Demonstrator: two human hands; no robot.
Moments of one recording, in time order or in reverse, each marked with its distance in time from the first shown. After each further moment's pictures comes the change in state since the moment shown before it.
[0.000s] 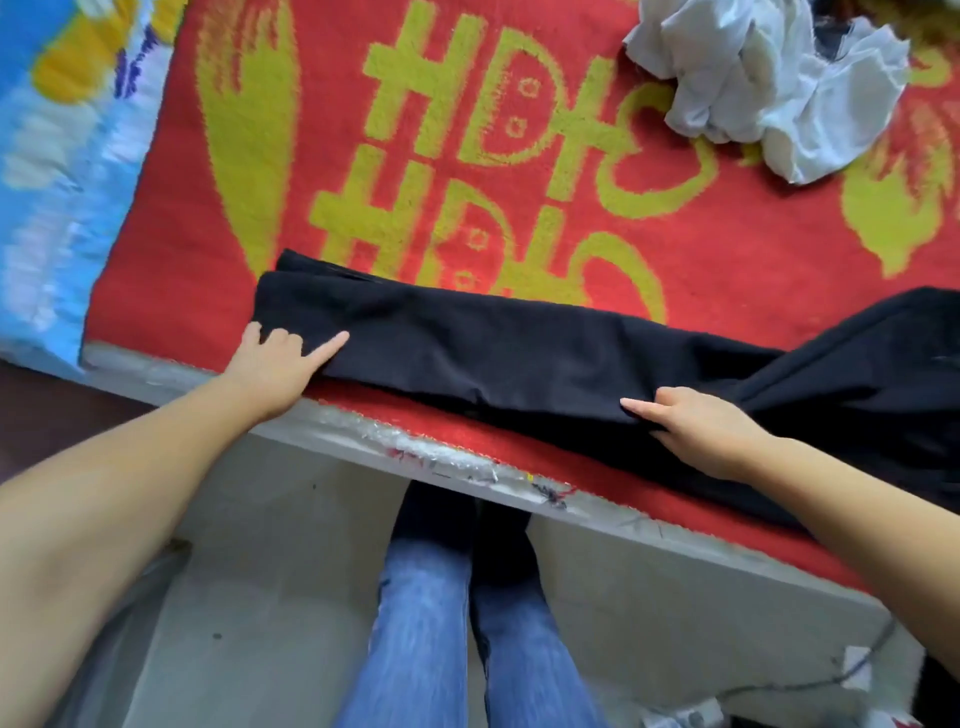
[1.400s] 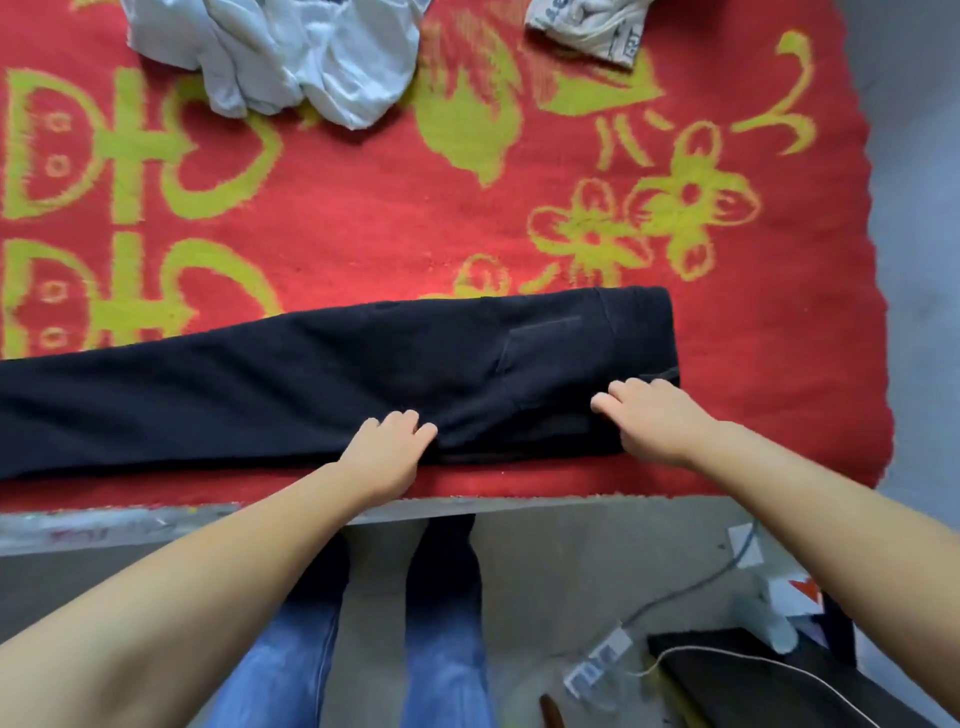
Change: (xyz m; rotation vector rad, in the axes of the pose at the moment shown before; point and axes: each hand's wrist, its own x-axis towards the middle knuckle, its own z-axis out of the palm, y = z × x) left_hand -0.008 0.470 -0.259 -0.262 0.205 0.463; right_hand -0.217 0.263 0.172 -0.025 -0.006 0.148
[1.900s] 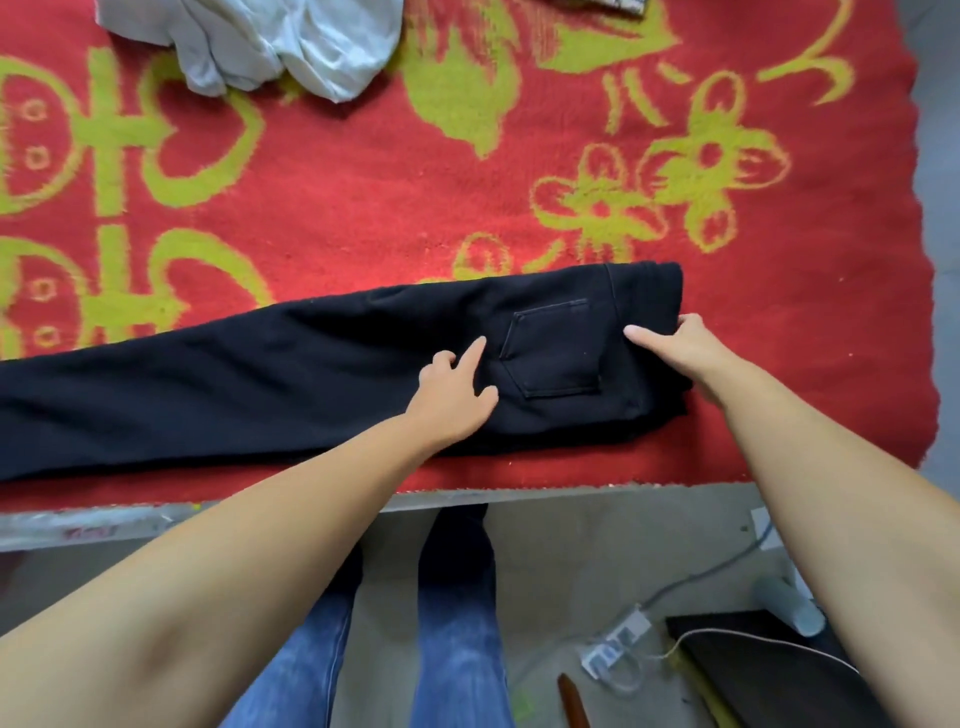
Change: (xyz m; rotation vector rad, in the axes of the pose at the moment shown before) left_hand 0.057 0.044 -0.036 -0.692 0.002 -0.283; right_hand 0.048 0.051 0.026 1.638 0.203 0.747
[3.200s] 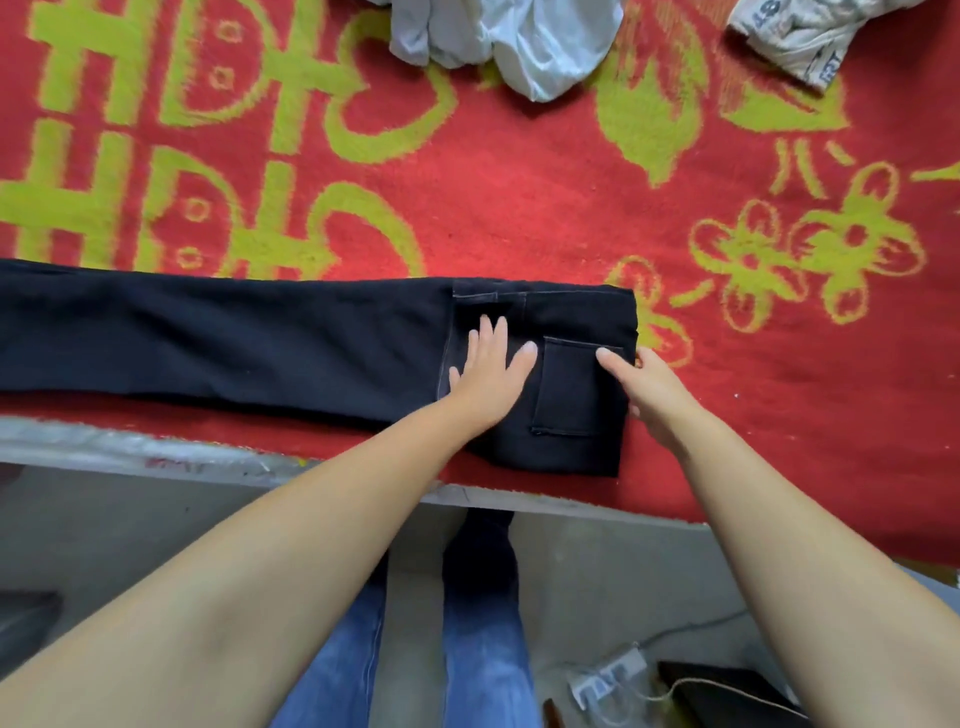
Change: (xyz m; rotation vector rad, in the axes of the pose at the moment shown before) left_hand -0.015 -0.100 -0.057 -0.473 0.026 -0.062; right_hand -0.068 -0.069 0.181 0.018 -0.140 -0.111
